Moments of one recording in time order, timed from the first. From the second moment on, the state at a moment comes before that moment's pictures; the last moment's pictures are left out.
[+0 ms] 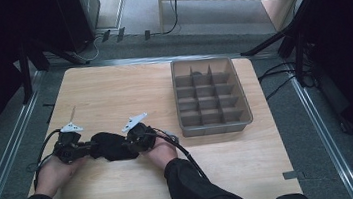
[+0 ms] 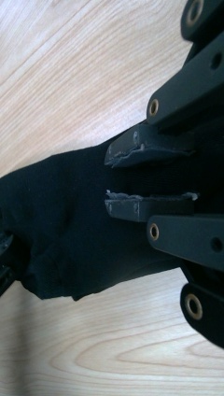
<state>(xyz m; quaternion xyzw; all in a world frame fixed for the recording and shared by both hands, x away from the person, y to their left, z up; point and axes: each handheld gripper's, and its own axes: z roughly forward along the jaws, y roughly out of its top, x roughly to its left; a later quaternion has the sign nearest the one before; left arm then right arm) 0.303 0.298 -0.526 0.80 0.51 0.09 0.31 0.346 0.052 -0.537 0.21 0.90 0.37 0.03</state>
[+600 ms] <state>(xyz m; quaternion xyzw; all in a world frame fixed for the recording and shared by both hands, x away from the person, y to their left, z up) 0.313 0.303 -0.526 0.78 0.54 0.08 0.31 0.336 0.030 -0.519 0.21 0.90 0.38 0.01</state>
